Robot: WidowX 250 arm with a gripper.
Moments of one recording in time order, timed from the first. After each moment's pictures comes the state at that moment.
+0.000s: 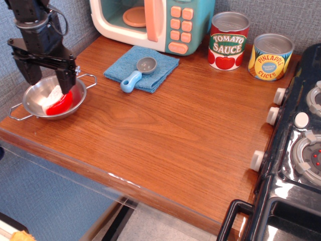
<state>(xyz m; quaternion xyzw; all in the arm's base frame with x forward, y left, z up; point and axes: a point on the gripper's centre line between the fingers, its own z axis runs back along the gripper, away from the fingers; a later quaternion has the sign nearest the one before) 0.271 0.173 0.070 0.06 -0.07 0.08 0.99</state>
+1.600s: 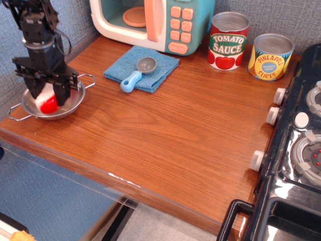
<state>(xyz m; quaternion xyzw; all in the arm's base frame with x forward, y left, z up) 0.277 0.186 0.041 0.08 -0.05 0.11 0.99</state>
